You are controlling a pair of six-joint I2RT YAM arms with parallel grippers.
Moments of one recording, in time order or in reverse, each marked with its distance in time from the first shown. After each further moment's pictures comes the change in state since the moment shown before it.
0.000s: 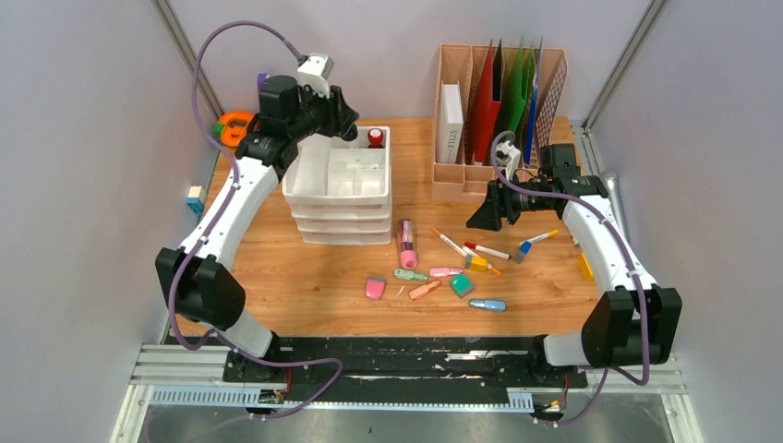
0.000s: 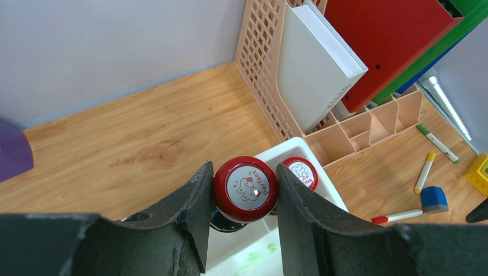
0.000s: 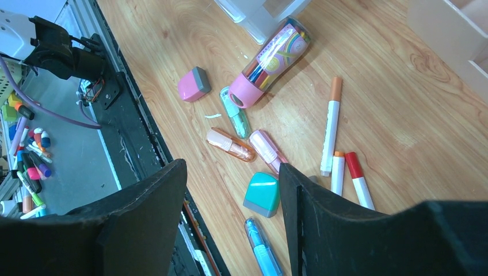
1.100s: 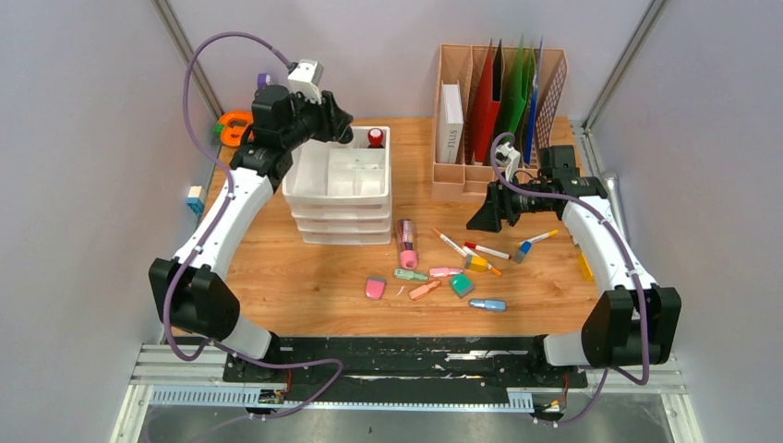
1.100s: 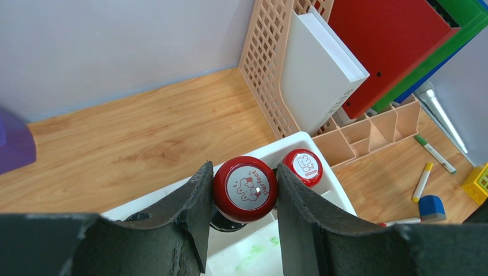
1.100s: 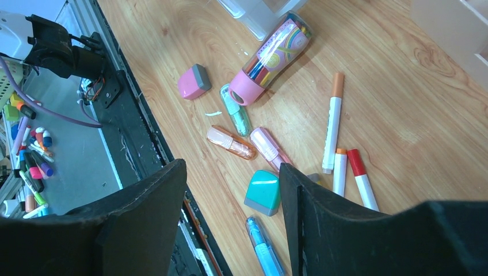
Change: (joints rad) left arm 0.026 -0.070 -0.114 0.095 -0.006 -0.040; right arm -0.002 0.000 -0.014 0.000 0.000 0.000
